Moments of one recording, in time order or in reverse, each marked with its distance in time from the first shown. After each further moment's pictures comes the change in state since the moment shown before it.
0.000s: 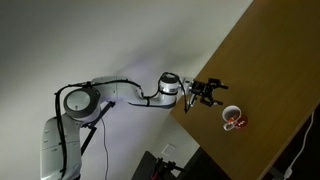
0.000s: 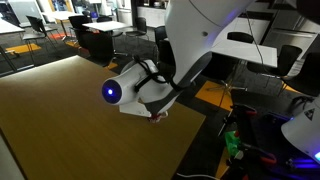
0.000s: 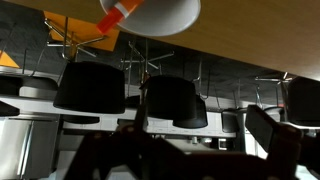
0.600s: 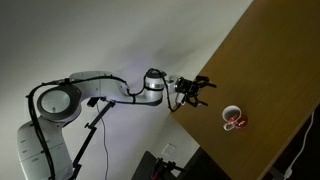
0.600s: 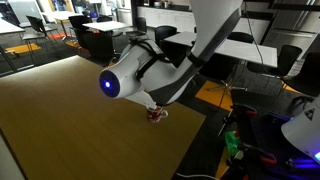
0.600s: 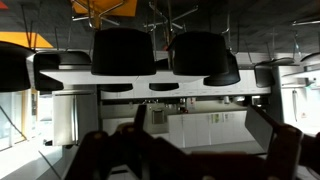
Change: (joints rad) arm -0.048 -0.240 0.147 -0.146 -0.175 -0.348 0.231
